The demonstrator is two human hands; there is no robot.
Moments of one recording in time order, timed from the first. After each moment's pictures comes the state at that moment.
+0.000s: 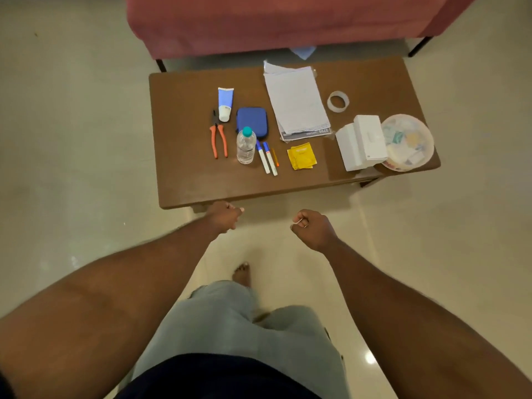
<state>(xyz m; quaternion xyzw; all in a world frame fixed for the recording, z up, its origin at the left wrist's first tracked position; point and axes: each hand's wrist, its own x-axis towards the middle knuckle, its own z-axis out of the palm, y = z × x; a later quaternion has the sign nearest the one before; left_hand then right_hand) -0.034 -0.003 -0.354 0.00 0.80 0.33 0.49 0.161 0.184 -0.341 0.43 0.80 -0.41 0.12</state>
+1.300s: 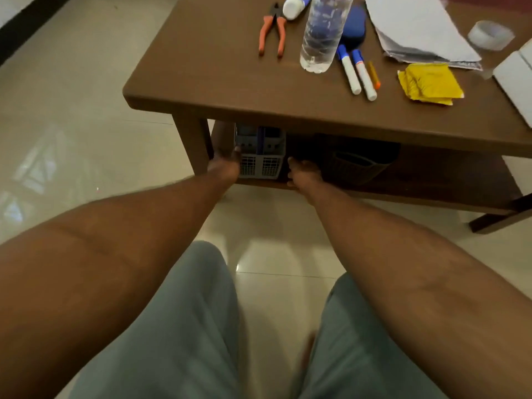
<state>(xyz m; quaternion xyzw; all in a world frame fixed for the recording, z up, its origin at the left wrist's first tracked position) -0.108 -0.008 -0.776 -0.09 0.85 0.47 0.21 -0.043 0.191 -0.800 0.38 0.75 -0.53 0.08</state>
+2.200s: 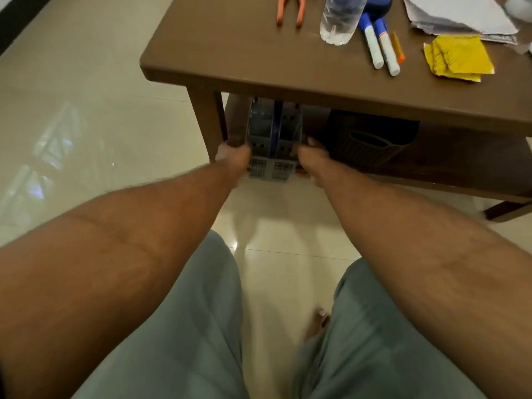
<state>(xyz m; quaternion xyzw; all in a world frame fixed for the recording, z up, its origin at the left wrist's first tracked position) -0.079 -0.023 -0.776 -0.16 0.73 0.62 0.22 -0.026 0.153 -0.769 0.38 0.68 -0.62 0.06</state>
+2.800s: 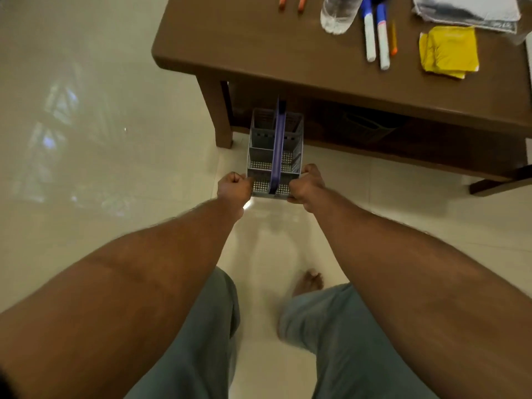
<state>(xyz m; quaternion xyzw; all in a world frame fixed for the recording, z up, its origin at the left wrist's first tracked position) 0.051 -0.057 -0.758 -0.30 0.70 0.60 0.25 0.083 0.113 -0.739 0.47 0.69 -0.51 0.18</state>
